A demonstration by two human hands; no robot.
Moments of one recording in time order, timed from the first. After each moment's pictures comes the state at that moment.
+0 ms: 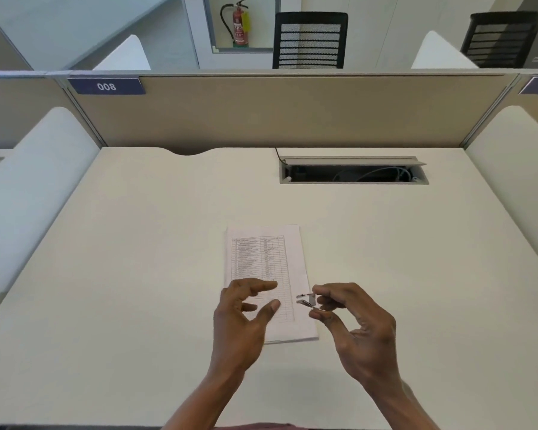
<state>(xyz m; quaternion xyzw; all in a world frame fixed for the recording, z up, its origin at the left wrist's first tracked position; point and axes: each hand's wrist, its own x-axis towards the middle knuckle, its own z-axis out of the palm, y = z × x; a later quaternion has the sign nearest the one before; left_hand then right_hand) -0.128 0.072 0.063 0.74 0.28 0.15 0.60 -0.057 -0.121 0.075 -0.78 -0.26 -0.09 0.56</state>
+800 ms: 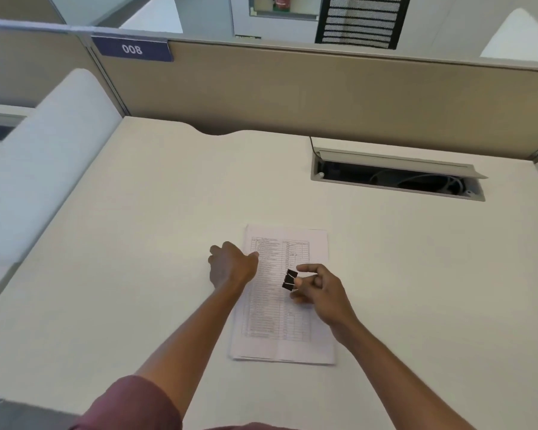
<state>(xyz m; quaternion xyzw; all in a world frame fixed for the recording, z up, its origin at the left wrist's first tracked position) 0.006 0.191 -0.010 0.78 0.52 -0.07 0.33 0.051 -0.020 -0.022 -0.71 -0.02 0.35 0.61</state>
